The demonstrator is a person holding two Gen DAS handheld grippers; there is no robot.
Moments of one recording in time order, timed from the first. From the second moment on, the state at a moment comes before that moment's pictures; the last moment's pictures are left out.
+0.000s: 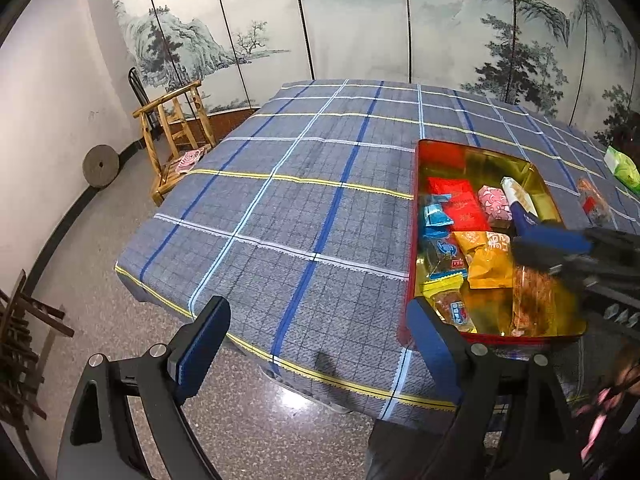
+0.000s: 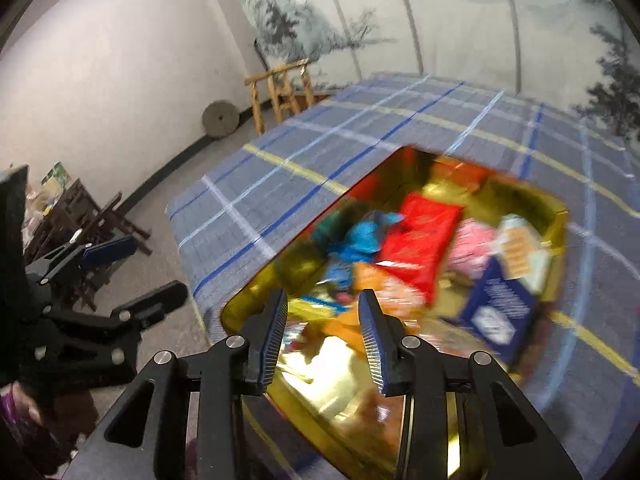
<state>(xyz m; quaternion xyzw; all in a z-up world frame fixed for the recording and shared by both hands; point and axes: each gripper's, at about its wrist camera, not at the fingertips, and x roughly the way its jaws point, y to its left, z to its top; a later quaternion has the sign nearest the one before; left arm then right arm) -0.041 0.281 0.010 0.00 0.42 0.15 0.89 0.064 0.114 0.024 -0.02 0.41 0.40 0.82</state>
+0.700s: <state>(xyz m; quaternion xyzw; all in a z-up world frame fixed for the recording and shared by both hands) 0.070 0.086 0.042 -0.02 0.49 -0.15 0.86 0.083 -0.234 -0.026 0.01 0.42 0.06 0.91</state>
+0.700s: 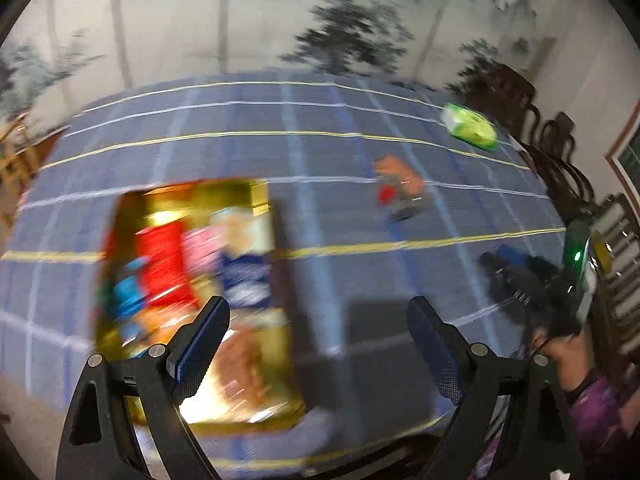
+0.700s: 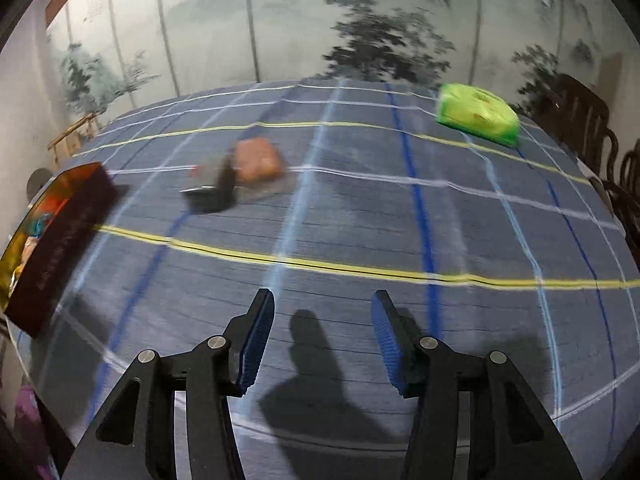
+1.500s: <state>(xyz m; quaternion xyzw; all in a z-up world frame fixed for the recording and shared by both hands) 0.252 -0.053 -0.059 -0.02 0.60 -0.11 0.79 0.074 -0.267 -0.030 0.11 0.37 0.15 0.91</state>
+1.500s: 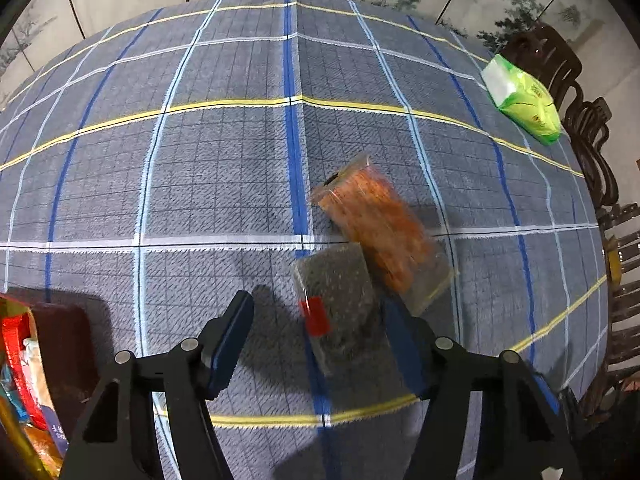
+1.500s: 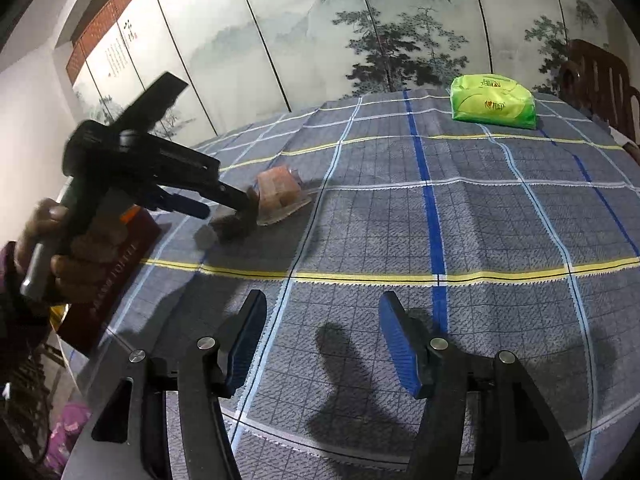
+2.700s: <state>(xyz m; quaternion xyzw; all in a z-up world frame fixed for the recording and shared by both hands) 0.097 0.033 0.015 -0.07 0.53 -0.12 0.84 0.248 -0.166 -0.032 -0.07 0.41 0.29 0.86</state>
